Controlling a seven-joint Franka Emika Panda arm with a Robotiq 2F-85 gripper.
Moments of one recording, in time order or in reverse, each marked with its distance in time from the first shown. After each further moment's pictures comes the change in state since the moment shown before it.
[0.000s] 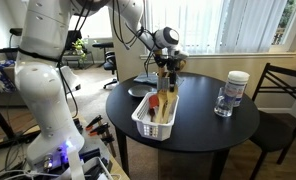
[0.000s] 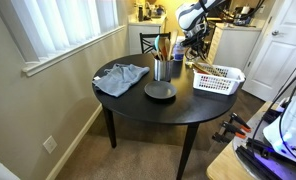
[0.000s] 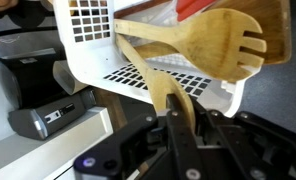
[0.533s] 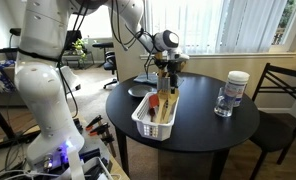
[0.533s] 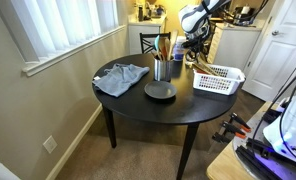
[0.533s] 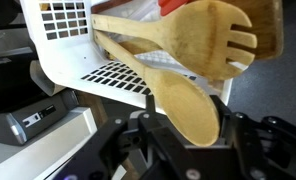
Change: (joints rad) arm -0.020 -0.018 0.001 -0.070 0.020 0.138 0.000
